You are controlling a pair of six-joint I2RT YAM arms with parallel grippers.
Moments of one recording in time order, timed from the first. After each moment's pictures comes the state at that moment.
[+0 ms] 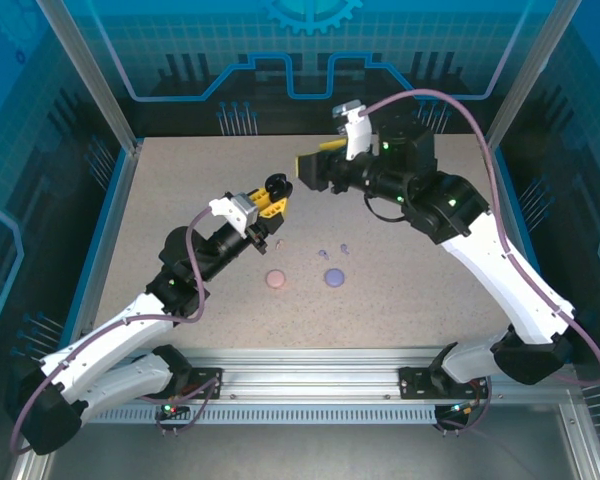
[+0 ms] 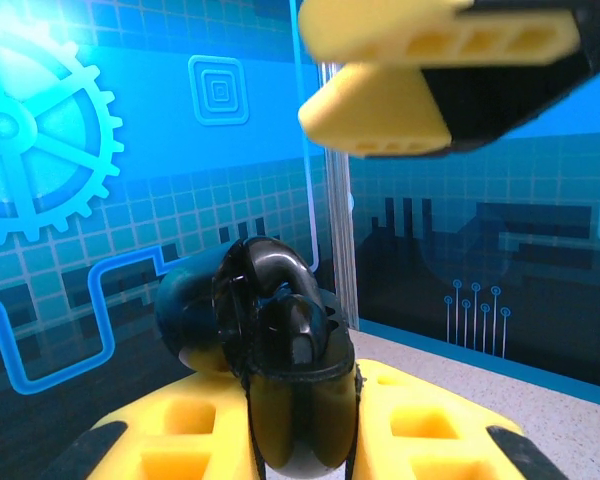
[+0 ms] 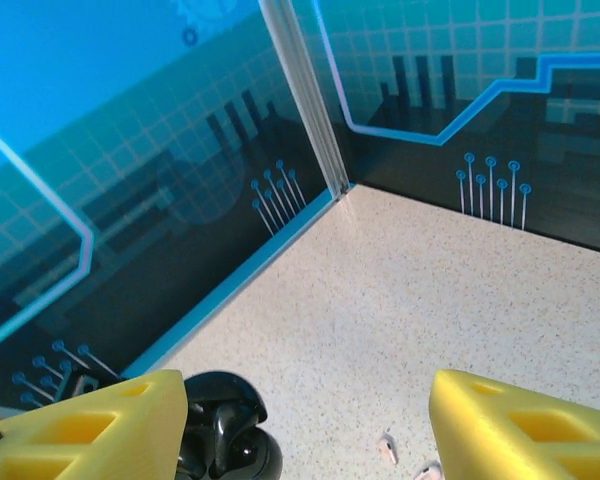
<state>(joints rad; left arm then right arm) -0.64 0.94 0.69 0.49 0.12 0.07 0.71 1.39 1.78 -0.64 -0.14 0.32</state>
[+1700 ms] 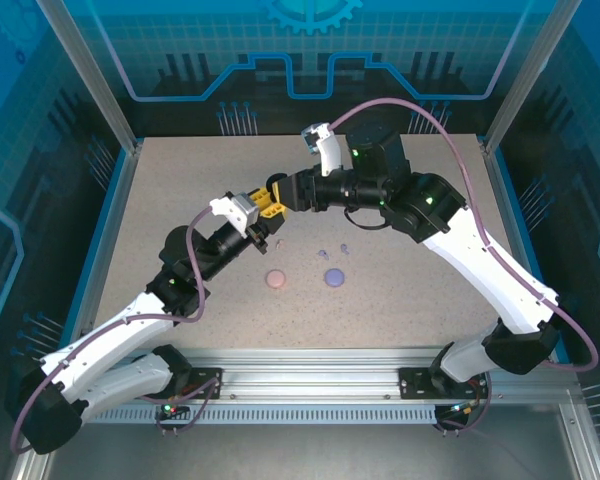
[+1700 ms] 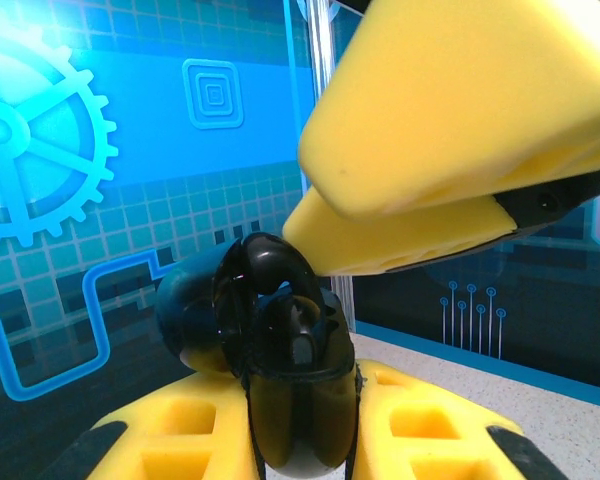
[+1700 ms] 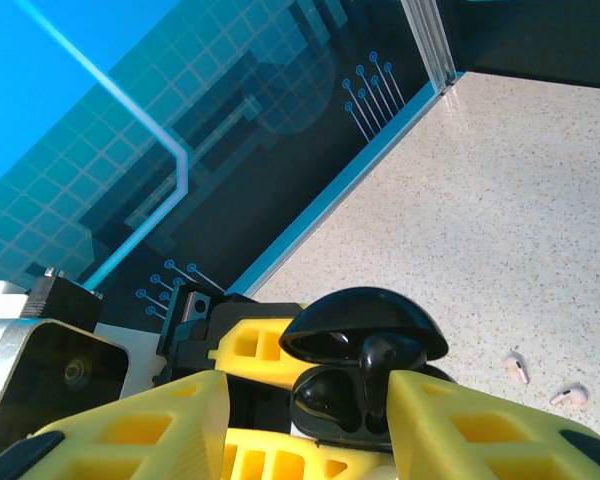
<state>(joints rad) -0.64 0.94 0.69 0.50 0.13 0.07 0.80 1.46 1.81 -0.74 -0.30 0.44</state>
